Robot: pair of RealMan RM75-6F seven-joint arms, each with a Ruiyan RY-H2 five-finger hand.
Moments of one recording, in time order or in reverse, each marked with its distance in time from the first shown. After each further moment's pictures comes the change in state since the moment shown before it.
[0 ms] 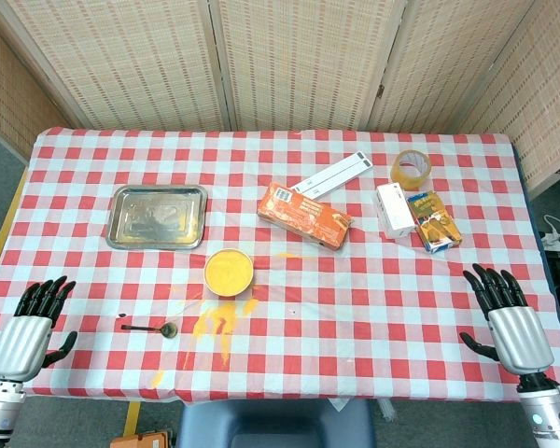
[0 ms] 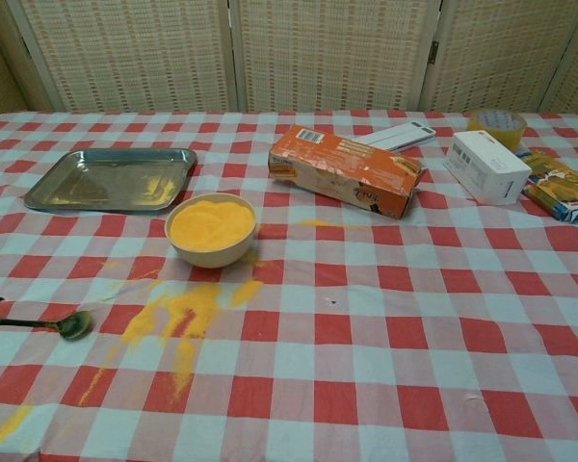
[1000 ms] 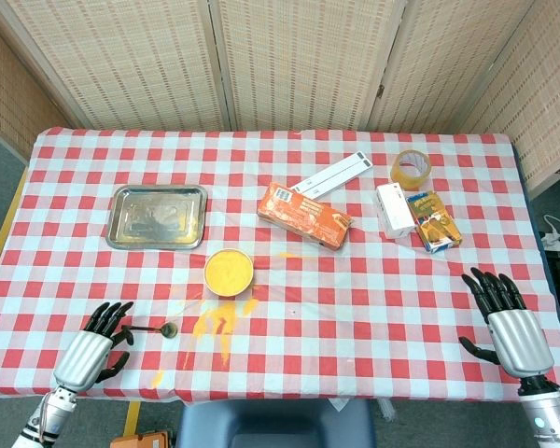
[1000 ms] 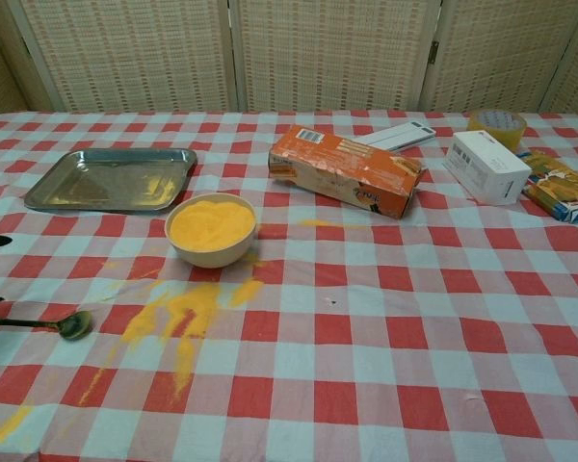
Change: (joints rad) left arm -0.047 -0.303 0.092 0.385 0.192 -0.019 -0.153; right arm -0.002 0.020 -0.016 -0.018 -0.007 -0.013 0.029
